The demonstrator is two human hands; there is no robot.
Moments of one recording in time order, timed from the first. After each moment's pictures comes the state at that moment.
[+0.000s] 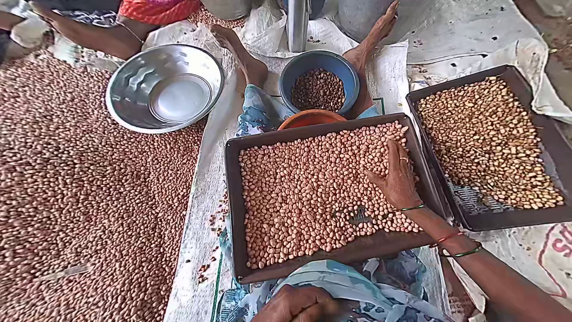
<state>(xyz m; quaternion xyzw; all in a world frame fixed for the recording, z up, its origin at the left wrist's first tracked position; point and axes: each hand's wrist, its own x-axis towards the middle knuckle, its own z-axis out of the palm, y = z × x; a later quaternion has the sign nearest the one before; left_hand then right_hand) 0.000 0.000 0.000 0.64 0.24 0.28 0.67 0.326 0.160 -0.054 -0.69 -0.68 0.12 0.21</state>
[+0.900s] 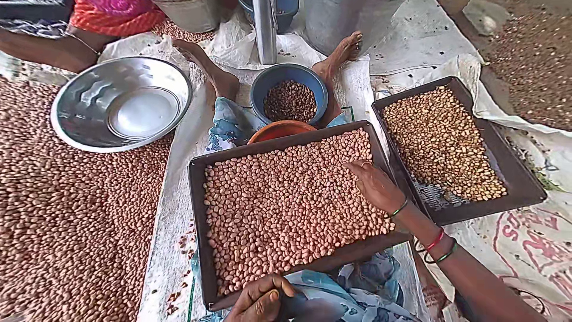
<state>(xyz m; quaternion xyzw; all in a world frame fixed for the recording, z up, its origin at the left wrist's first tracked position) 0.003 0.010 -0.024 0.40 0.24 0.36 0.81 0.340 0.164 -0.005 -0.60 -0.76 0.23 0.06</state>
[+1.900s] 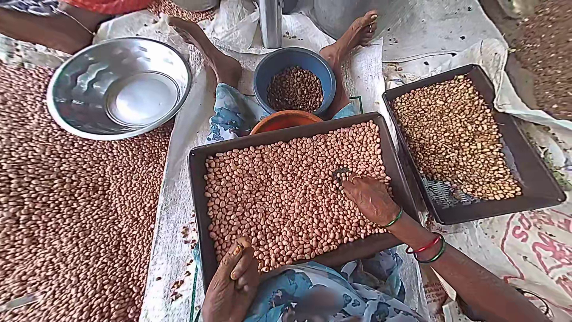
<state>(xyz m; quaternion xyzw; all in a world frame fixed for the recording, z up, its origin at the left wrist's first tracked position) 0.003 0.030 -0.018 0.05 0.28 0.58 0.77 0.323 0.138 -0.040 -0.54 -0.83 0.10 0.03</state>
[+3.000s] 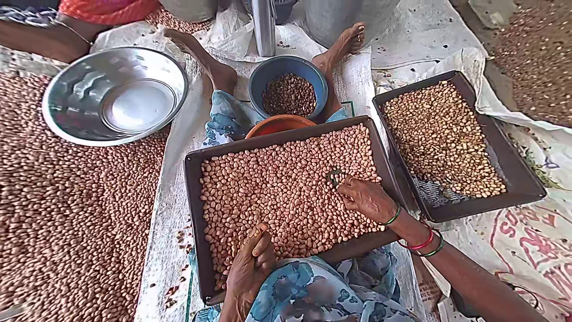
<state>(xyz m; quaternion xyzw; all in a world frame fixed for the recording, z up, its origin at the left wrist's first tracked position) 0.032 0.049 -0.043 0.03 0.28 0.55 0.79 0.337 0.145 -0.022 -0.54 -0.80 0.24 -0.08</state>
